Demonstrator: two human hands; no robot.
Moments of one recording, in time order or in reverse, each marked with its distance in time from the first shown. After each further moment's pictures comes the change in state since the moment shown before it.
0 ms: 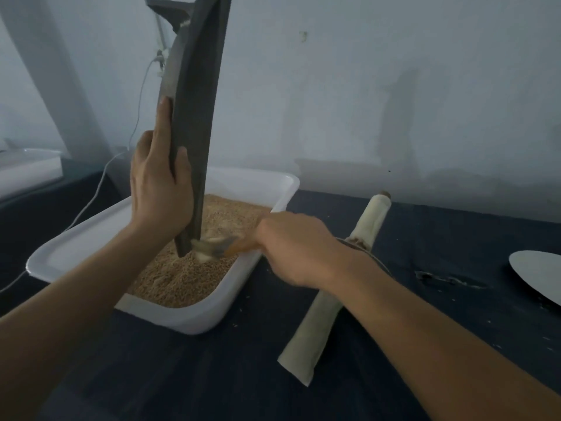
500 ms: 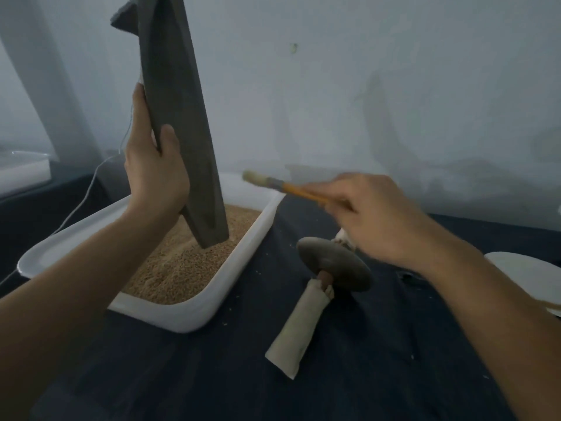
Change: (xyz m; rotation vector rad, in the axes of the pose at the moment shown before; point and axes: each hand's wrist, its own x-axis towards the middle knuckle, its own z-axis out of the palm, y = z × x) left_hand 0.016 0.052 -0.013 -0.338 0.069 -0.307; right_hand -0.066 0.046 -0.070 0.219 0.254 0.183
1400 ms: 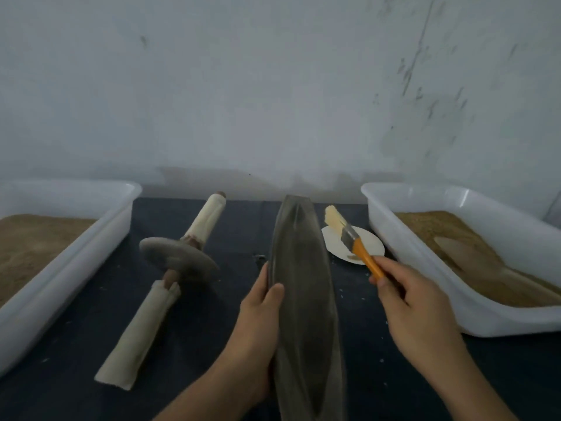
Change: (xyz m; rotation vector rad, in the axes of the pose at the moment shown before) left_hand -0.267 0.113 0.123 -0.589 -1.037 -1.028; right_hand -0.242 0.074 -0.052 -0.039 0.431 0.826
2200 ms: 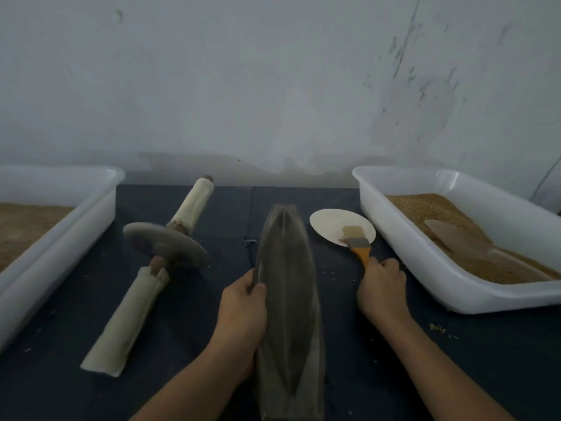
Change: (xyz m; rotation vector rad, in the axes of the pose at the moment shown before) left_hand 0.011 -0.016 -0.001 0.171 0.150 0.074; right_hand 0.037 0.052 0.053 -0.568 -0.193 0.318
